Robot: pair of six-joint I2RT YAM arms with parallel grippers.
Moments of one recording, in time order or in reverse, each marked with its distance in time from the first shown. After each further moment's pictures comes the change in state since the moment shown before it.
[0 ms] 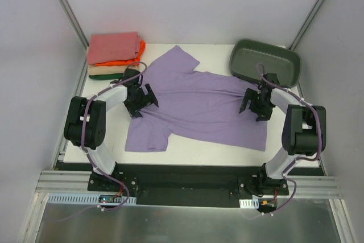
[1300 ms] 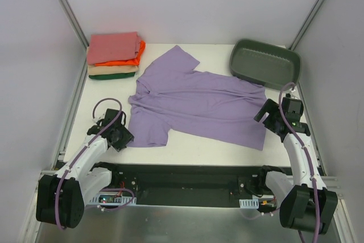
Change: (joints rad) left arm 0.047 -0.766 -0.589 -0.163 -0.259 -0.235; right arm -0.125 -0.735 -0.370 0.036 0.098 0.095
